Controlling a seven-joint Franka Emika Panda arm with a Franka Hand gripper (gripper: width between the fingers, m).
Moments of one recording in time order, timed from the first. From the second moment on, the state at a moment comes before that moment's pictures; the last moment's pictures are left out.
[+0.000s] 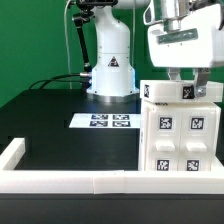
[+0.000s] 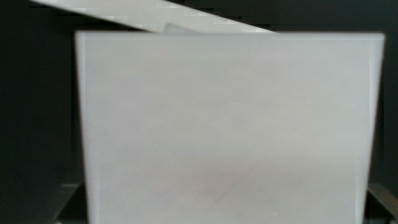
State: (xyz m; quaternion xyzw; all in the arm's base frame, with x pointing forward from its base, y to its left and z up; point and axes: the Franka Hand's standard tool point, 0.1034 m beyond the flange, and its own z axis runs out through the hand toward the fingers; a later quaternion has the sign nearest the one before) arm 0.611 0.101 0.149 -0.77 0.63 -0.01 0.09
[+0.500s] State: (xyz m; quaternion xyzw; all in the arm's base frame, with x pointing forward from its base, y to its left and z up) arm 0.611 0.105 0.149 -0.67 0.73 0.02 0.10
